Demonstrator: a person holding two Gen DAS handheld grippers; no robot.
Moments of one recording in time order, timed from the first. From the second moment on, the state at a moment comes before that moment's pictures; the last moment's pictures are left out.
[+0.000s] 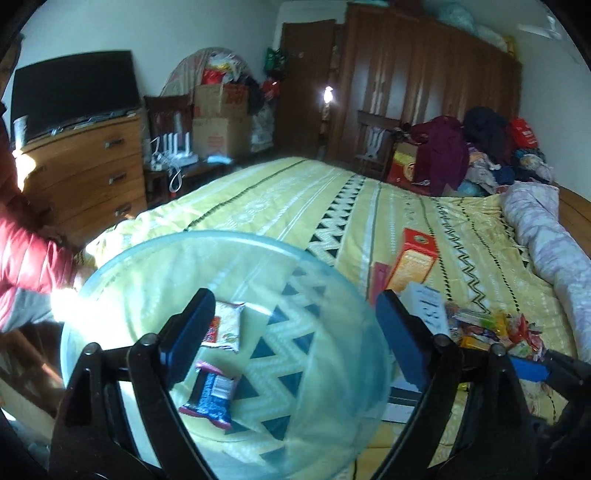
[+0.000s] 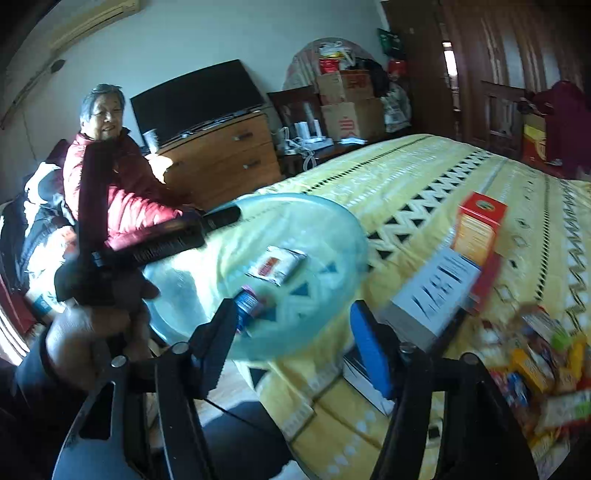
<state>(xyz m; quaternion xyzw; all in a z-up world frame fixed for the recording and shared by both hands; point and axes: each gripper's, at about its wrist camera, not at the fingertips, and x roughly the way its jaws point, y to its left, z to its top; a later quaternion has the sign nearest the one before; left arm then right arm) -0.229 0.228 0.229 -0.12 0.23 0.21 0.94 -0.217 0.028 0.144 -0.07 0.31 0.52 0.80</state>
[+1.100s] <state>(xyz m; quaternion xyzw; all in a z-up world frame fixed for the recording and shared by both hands) 0.024 -0.079 0.079 0.05 0.44 -0.26 0.86 -0.196 -0.343 0.035 0.13 0.43 0.23 0.87</state>
